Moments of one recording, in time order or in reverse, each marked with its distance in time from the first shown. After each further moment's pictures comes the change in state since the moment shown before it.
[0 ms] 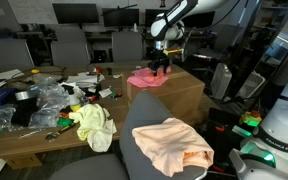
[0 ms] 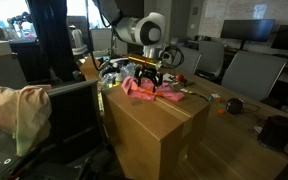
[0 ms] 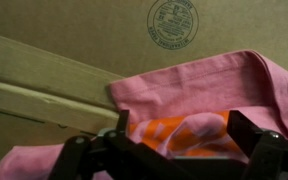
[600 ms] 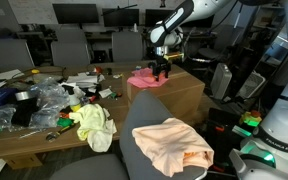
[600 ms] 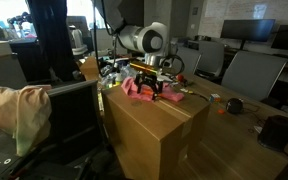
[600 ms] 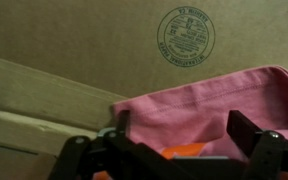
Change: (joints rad) arm -0.016 0.062 0.004 0.017 0.000 -0.032 -0.001
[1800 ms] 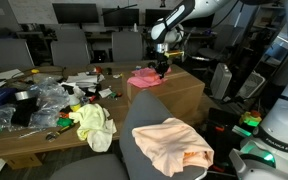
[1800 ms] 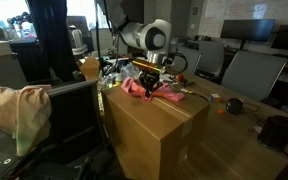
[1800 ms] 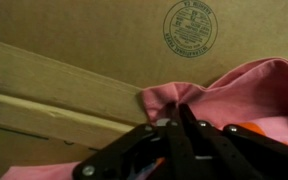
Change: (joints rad) arm -0.030 -0.003 0.015 0.026 0.009 -0.015 -0.031
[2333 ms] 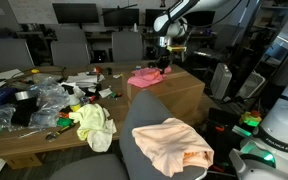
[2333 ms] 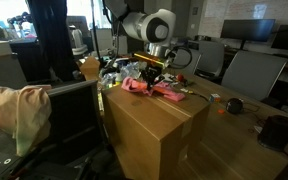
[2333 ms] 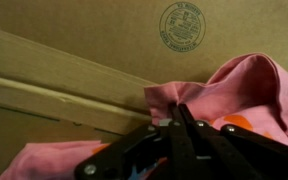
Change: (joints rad) arm -0.022 -0.073 0.000 -0.016 0.044 -0.015 -0.063
